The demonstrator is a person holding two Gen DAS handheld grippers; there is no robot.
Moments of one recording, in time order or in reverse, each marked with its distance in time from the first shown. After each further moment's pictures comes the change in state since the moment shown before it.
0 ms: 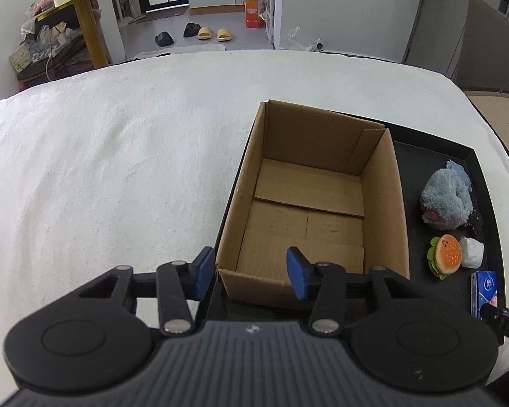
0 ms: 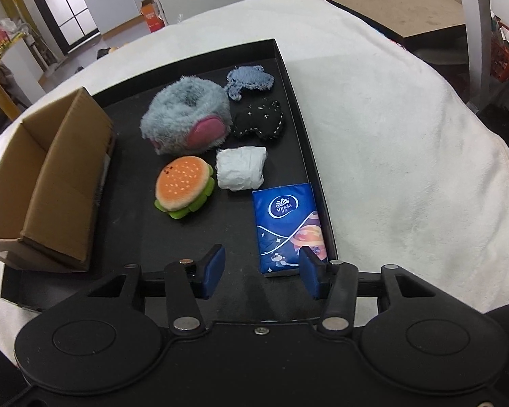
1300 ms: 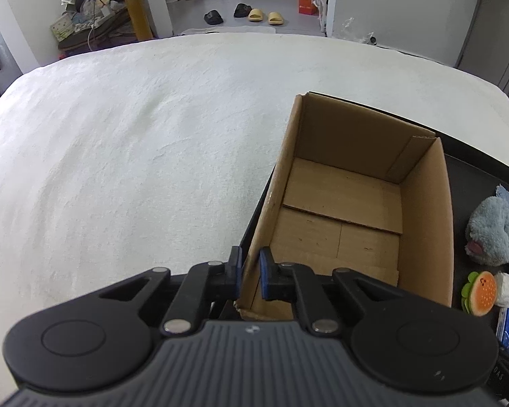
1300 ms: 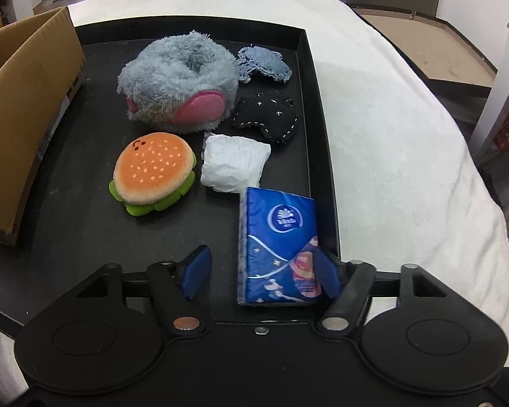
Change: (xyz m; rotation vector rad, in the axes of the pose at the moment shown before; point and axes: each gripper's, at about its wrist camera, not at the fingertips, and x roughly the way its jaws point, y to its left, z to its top) left arm 0.030 -0.005 0.015 -0.117 0.067 0.138; right arm 0.056 0.031 0.002 -0.270 0.010 -0.203
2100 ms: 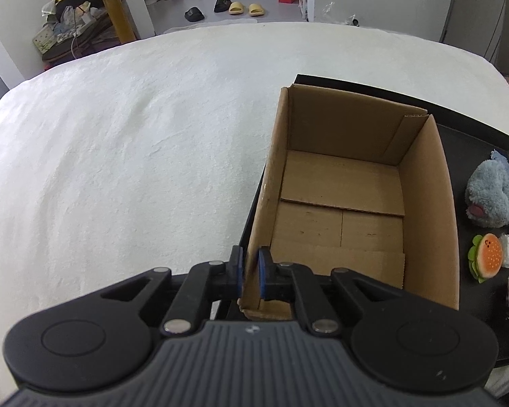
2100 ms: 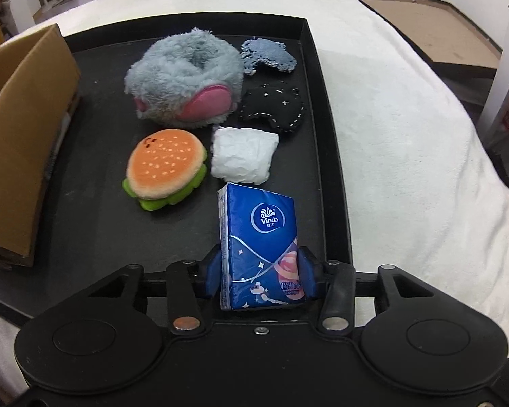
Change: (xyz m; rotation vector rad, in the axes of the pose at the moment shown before) left arm 0.002 0.004 -0.008 0.091 0.032 -0.011; right arm -0.006 -0.008 0.004 0.054 0.053 0.076
